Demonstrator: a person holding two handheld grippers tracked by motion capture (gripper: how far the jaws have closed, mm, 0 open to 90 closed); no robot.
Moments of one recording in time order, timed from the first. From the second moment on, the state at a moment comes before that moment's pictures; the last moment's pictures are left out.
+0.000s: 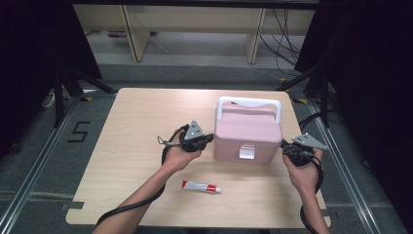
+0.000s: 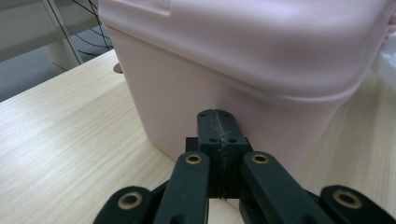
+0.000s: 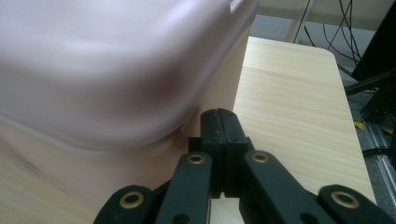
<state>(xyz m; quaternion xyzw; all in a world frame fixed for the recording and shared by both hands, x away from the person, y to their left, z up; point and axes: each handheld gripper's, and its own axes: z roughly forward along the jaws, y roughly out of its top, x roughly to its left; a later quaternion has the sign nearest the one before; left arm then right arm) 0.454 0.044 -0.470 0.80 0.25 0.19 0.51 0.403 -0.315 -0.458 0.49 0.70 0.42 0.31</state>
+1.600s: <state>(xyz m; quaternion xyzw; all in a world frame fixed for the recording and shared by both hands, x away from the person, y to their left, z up) 0.433 0.033 -0.473 0.82 0.23 0.20 0.48 0.384 -0.322 -0.461 0.50 0.70 0.42 0.30</state>
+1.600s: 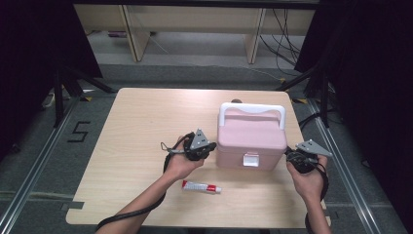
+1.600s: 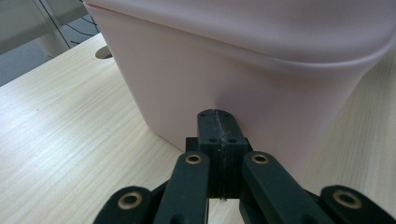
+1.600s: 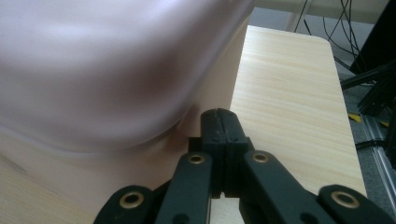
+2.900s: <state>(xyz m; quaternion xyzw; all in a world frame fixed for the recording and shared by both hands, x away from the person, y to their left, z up) 0.394 0.142 -0.467 0.79 0.31 0.19 0.50 0.329 -0.315 -0.461 0.45 0.79 0.35 0.23</state>
